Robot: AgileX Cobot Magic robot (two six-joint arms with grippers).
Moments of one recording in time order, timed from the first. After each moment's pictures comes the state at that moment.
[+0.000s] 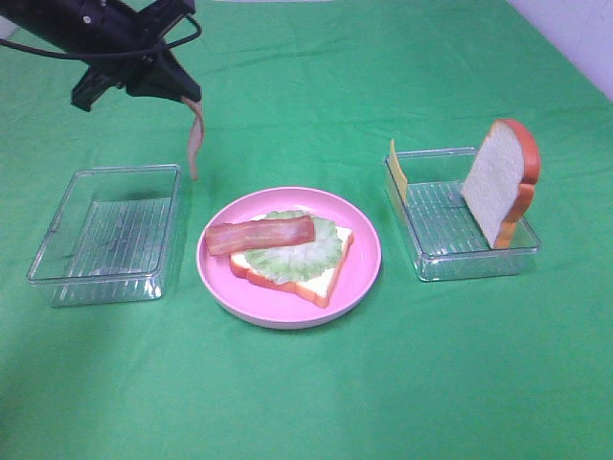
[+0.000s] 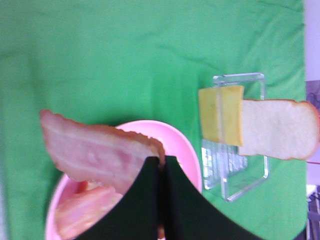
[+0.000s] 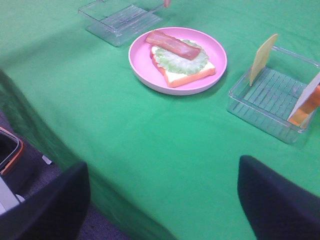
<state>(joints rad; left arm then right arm) -0.19 2.01 -1.60 -0.84 0.81 0.13 0.61 -0.01 -0.51 0.16 1.08 -0.20</state>
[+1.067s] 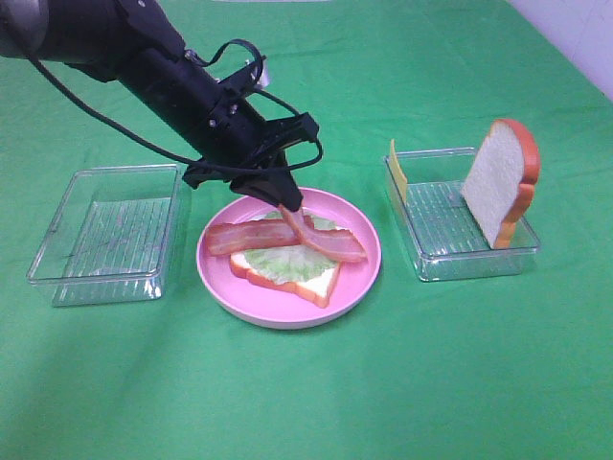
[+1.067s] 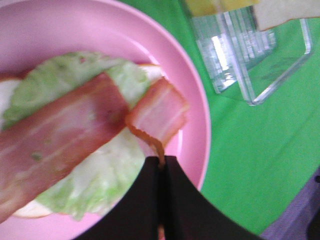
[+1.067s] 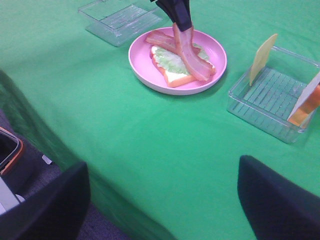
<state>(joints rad) -0.43 2.16 -1.60 -0.74 0.87 0.24 0.61 -0.01 -0.51 0.16 1.08 -0.20</state>
